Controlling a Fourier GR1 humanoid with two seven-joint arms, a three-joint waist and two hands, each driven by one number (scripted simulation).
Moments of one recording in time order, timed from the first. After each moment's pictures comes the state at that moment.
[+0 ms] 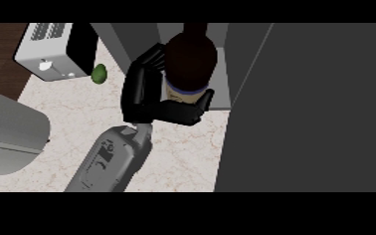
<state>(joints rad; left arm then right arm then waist) -0.51 0.00 -0.32 -1.51 0.21 0.47 -0.04 -0.58 -0.27 -0.05 -2.46 -0.15 -0.14 1.01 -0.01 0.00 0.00</state>
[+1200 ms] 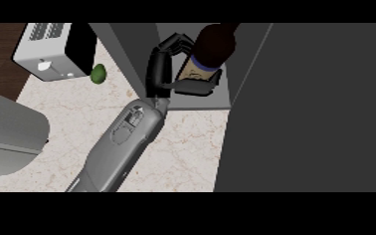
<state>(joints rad) -0.72 0.00 -0.31 -1.05 0.21 0.55 -0.29 -0.59 -0.26 -0.06 -2.43 -0.17 -0.12 0.98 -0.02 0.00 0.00</state>
